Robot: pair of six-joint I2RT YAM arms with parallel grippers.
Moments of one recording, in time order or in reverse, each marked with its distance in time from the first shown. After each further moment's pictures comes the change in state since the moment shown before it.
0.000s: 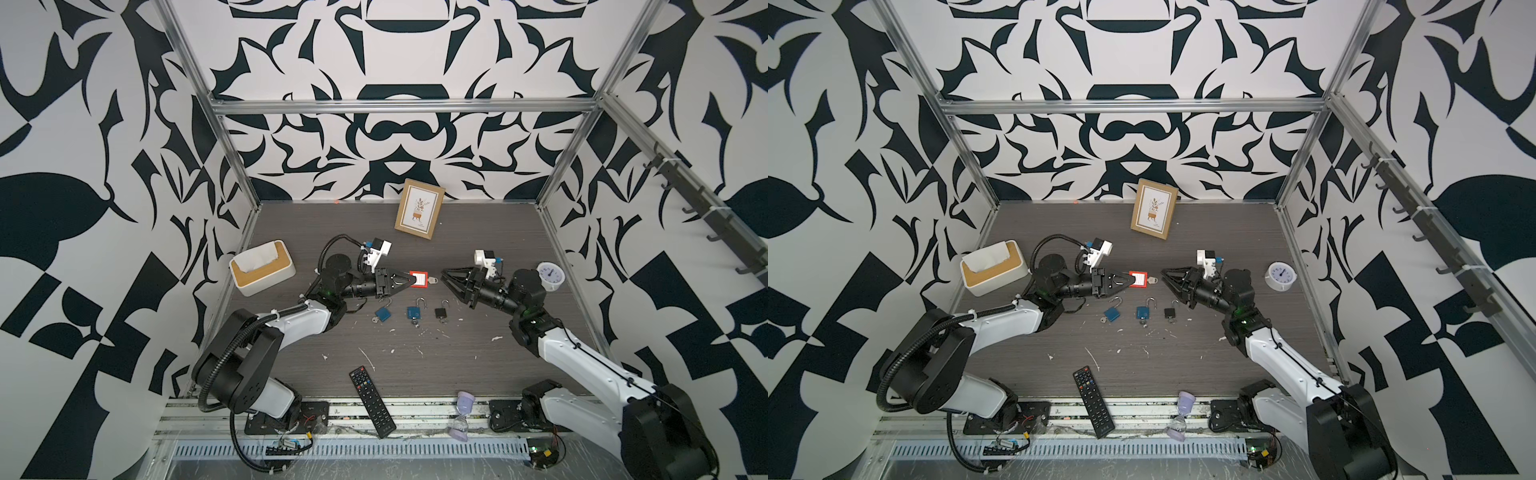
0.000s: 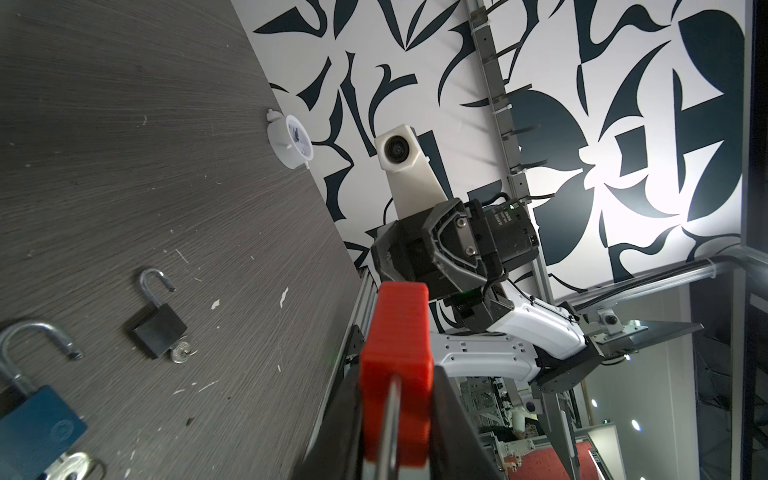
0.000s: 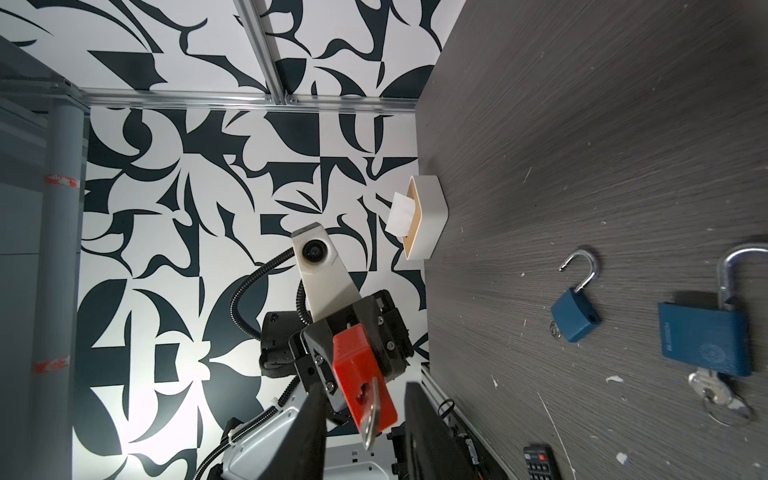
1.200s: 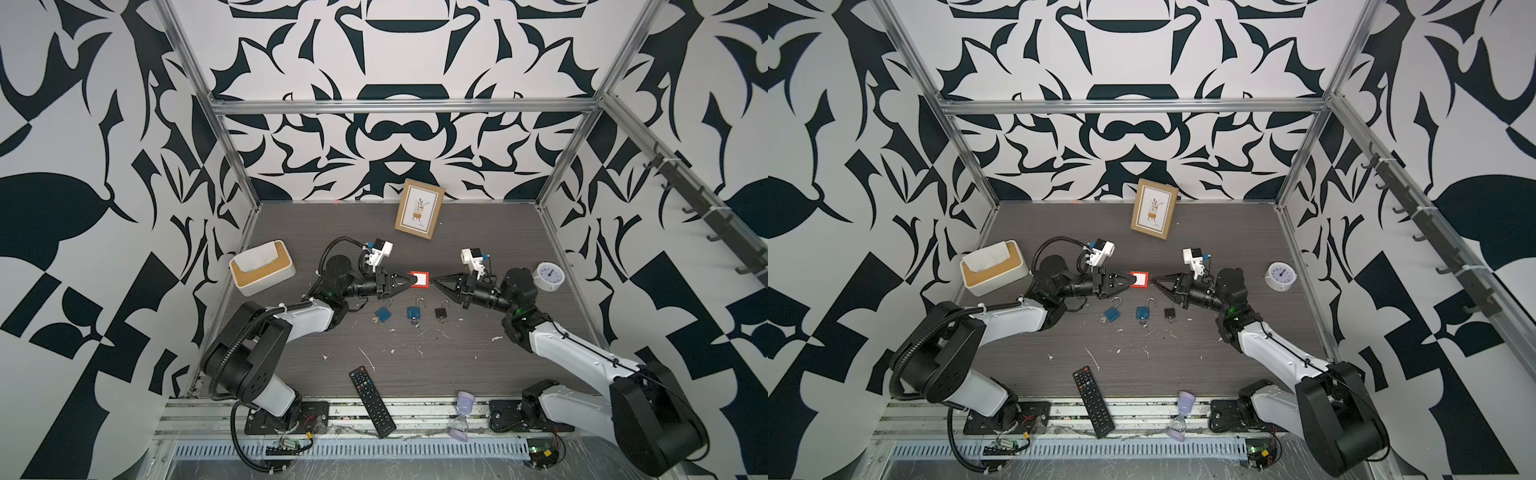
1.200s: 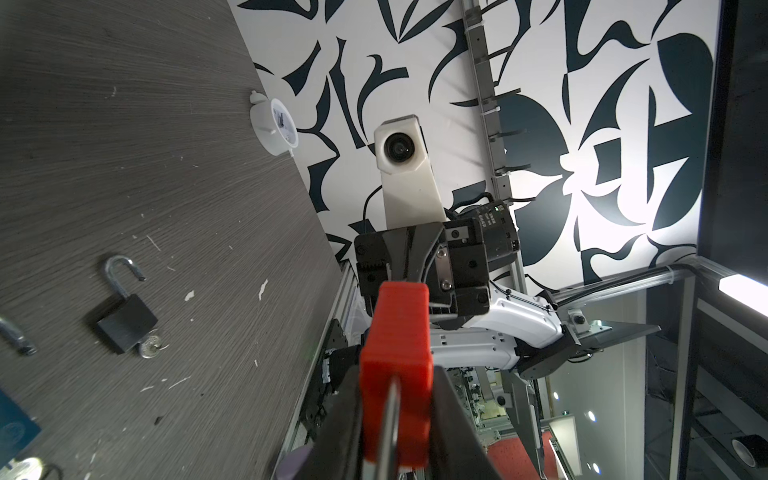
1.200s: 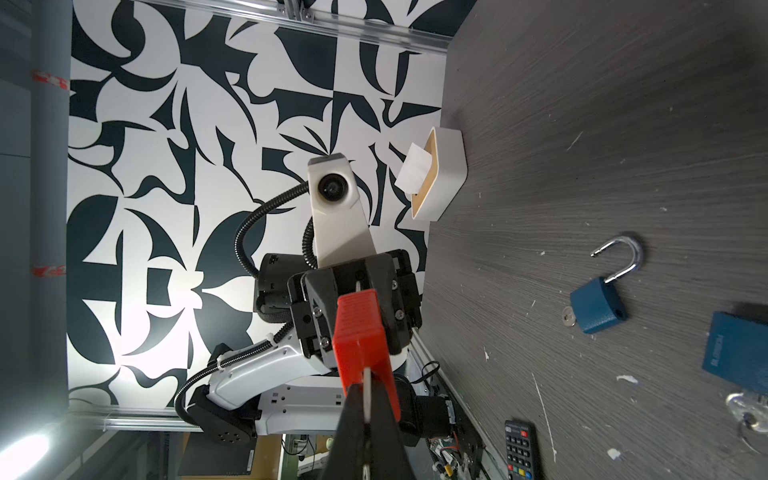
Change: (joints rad) left arm 0.000 0.062 -0.001 0.148 0.044 -0.154; right arm 0.039 0.087 0.000 0.139 -0.120 -0.112
